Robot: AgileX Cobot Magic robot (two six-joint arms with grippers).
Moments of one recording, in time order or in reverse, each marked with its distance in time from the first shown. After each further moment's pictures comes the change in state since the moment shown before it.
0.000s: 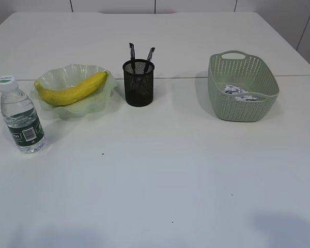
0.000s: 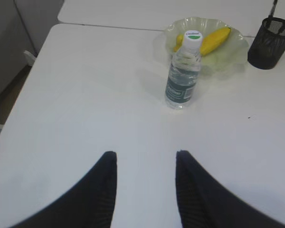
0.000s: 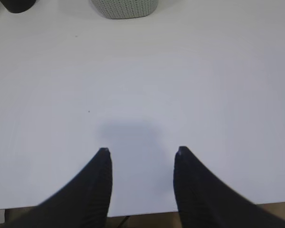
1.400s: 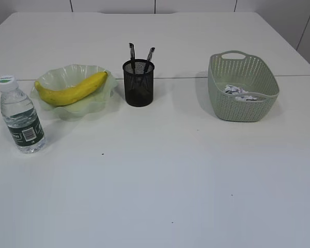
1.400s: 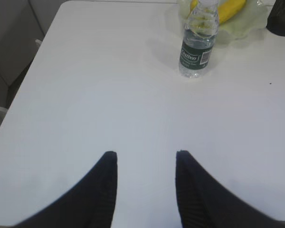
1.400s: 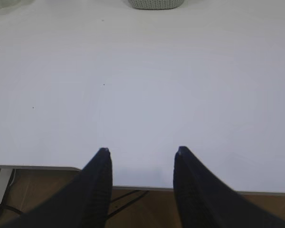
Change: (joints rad) left arm 0.000 -0.223 0.136 0.040 0.110 0.036; right arm 0.000 -0.486 0.226 0.083 0.113 -0.133
